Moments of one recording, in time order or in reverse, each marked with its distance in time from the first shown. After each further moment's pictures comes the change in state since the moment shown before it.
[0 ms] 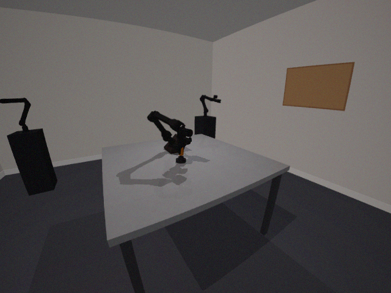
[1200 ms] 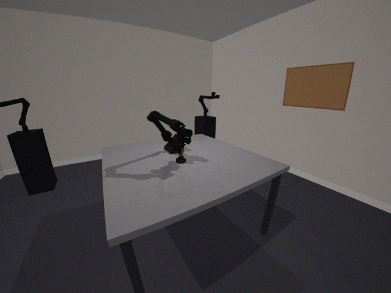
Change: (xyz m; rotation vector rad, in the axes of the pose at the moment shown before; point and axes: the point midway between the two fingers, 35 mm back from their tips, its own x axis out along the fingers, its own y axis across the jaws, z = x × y) arm 0.002 0.001 -0.002 -0.207 0.000 0.000
